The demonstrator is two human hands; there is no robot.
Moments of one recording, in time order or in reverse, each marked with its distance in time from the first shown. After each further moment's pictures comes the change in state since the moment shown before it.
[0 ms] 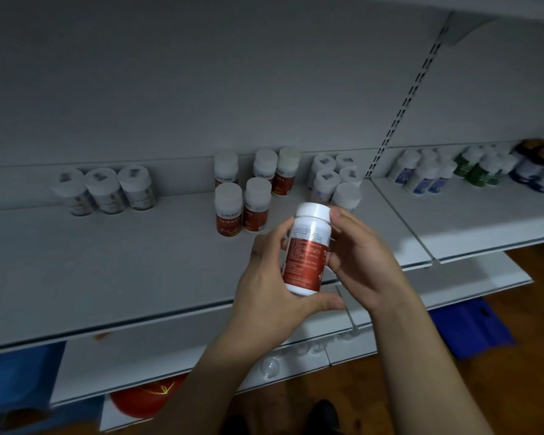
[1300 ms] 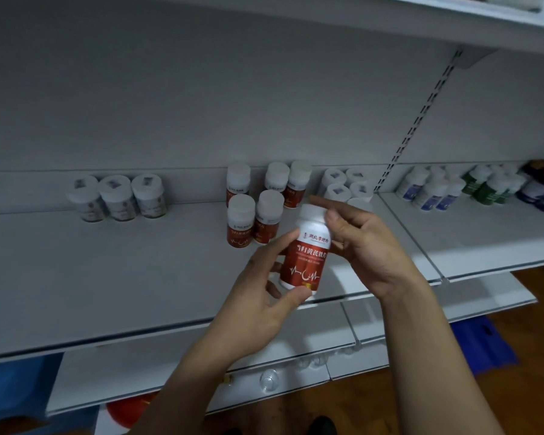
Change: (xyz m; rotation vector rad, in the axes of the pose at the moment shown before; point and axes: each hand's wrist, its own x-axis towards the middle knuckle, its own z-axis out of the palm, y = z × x) left_hand 0.008 -0.033 -0.030 -0.165 -0.108 0.056; right_hand 0.021 -0.021 0.018 -0.323 -0.088 -0.066
